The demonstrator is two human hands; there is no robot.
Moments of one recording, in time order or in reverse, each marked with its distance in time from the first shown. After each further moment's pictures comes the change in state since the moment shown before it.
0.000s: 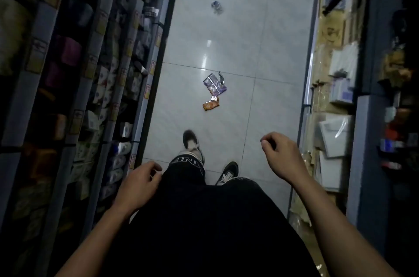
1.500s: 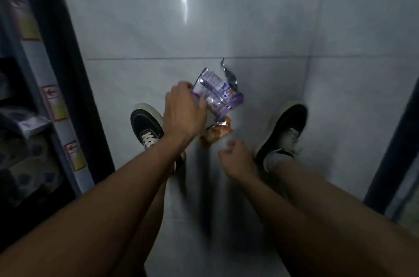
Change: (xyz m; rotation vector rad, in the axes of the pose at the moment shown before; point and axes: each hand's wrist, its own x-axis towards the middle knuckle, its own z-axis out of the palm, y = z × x) left_hand 0.855 0.073 0.228 0.063 -0.111 -0.064; right_hand 0.632 0.141 0.436 0.294 -0.425 0.886
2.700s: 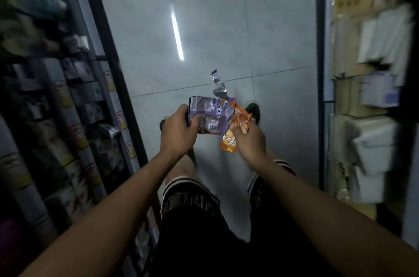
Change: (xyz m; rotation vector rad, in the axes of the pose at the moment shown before) left_hand -0.295 0.156 -0.264 -0.114 0.005 0.254; right_hand -0.359 -0.029 -0.212 0.371 0.306 -0.198
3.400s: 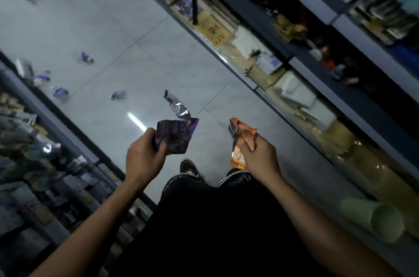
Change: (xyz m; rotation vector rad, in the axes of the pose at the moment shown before) left_hand -0.164 0.080 -0.165 0.349 -0.030 0.667; right_hand -0.306 0.061 -0.086 0.313 0.525 -0.078
